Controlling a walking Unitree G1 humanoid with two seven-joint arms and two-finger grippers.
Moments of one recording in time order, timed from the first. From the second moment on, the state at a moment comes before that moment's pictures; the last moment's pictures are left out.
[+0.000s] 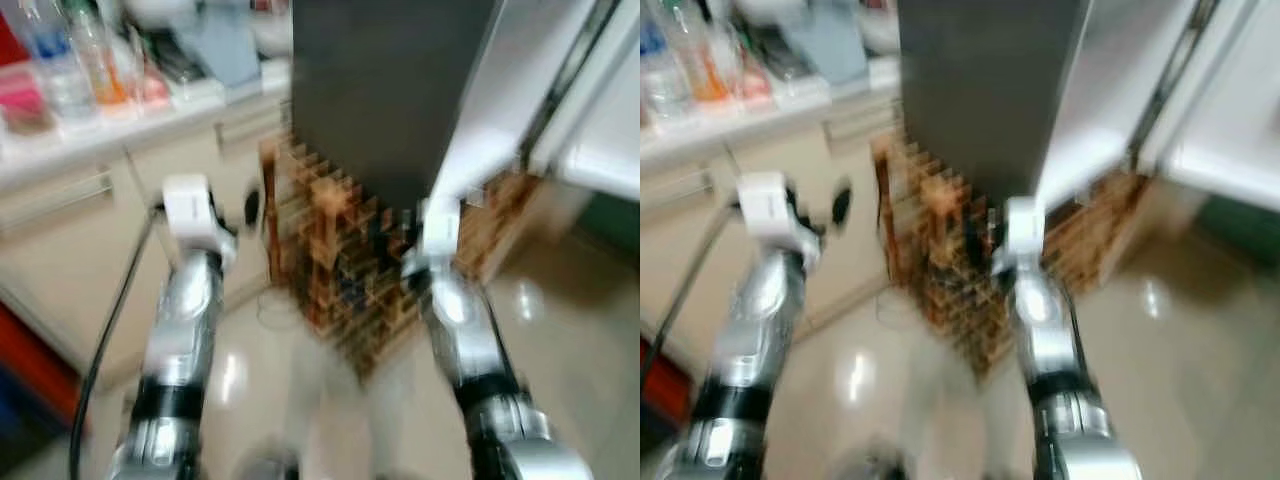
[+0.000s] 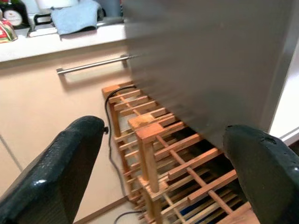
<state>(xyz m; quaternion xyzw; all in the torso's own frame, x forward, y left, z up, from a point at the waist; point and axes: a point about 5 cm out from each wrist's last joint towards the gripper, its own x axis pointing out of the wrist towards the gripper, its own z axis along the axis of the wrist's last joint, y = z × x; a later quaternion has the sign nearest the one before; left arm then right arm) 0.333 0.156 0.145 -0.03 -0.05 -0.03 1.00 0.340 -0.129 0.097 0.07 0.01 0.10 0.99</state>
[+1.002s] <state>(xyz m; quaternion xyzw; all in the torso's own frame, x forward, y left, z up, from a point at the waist) 0.336 0.157 0.139 0.03 -0.04 0.02 1.00 0.334 -0.119 0.084 0.03 0.03 0.12 0.99</state>
